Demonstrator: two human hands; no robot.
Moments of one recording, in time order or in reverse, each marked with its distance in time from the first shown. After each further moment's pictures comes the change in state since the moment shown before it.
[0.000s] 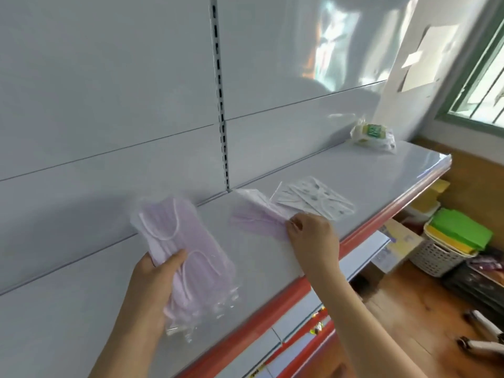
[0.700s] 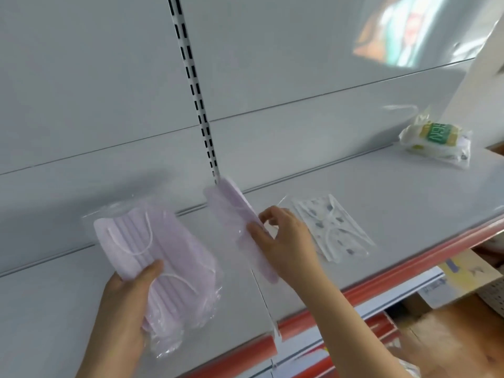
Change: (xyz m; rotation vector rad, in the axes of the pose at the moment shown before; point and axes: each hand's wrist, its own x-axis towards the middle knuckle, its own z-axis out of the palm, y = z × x) left_hand -0.002 0.005 0.086 -0.102 0.369 -0.042; right_hand 0.084 -0.003 -0.006 0.426 -0.404 -0.239
